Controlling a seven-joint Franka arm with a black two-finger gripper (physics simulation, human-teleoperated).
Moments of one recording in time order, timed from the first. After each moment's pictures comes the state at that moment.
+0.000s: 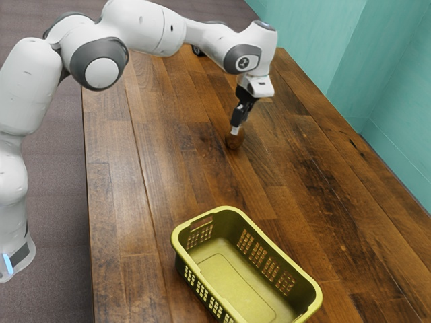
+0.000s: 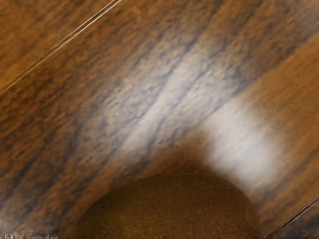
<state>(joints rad) 0.26 0.39 0.01 -1.45 -0.02 1.88 0.95</state>
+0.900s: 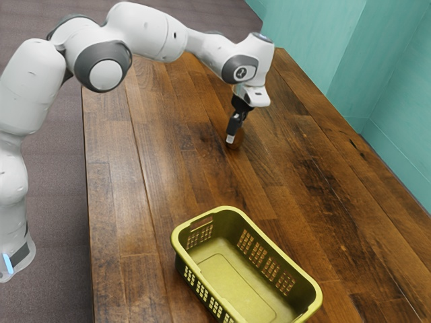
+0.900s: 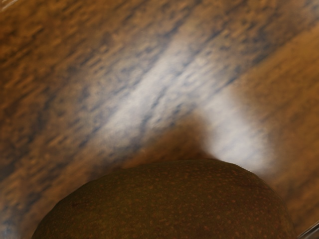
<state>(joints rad) 0.28 0.43 0.01 -1.49 -0.03 1.90 0.92</state>
